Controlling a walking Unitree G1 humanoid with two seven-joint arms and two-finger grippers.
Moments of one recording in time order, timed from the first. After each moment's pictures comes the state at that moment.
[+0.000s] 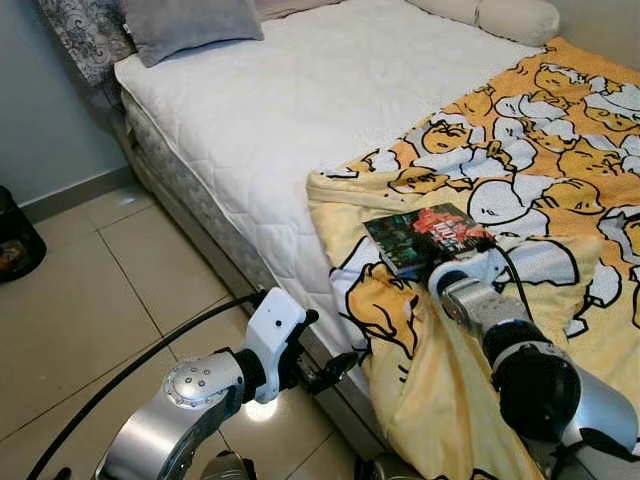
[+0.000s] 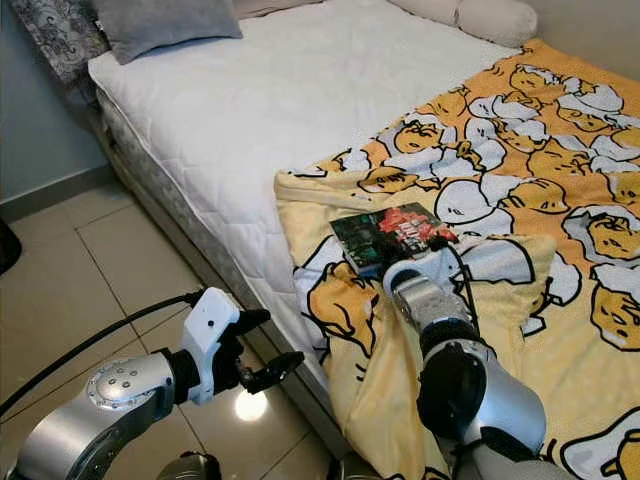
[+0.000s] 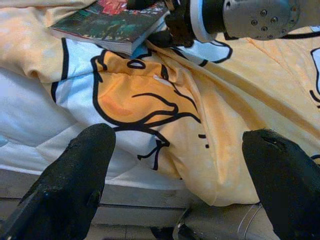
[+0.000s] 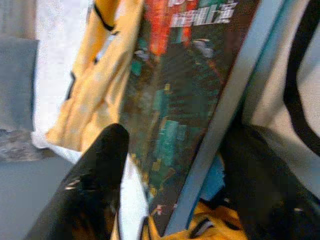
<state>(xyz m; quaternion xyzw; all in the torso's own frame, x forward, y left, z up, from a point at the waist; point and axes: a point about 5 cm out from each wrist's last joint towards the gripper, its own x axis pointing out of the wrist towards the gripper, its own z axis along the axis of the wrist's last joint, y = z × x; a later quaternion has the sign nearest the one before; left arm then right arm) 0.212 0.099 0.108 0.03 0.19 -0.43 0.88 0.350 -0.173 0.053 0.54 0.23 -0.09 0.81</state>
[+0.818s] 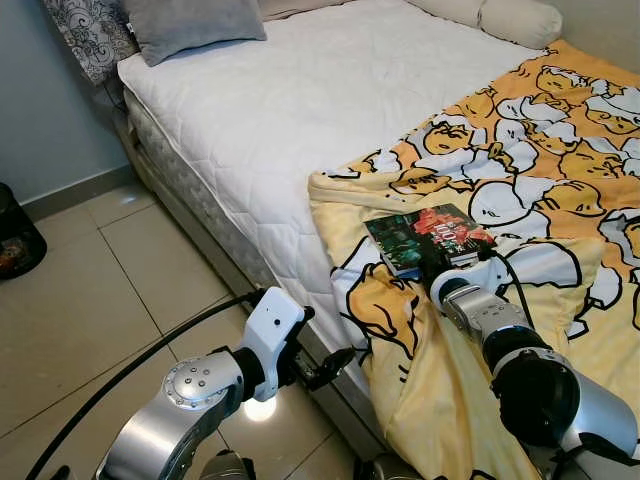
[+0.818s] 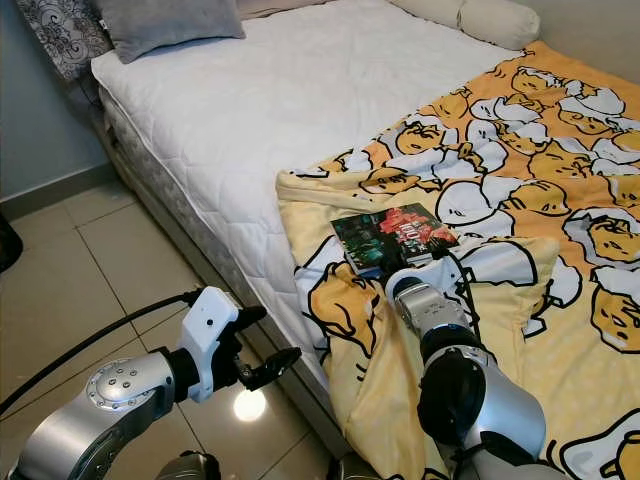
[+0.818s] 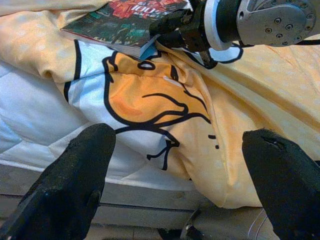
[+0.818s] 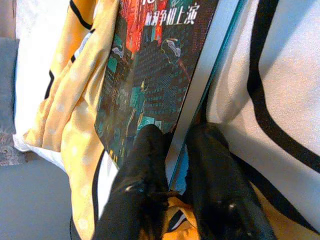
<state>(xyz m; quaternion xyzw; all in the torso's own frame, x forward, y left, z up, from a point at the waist) 0.214 0.101 0.107 0.04 0.19 -0.42 0.89 0.347 -0.174 0.049 0.53 0.24 -0.11 0.81</state>
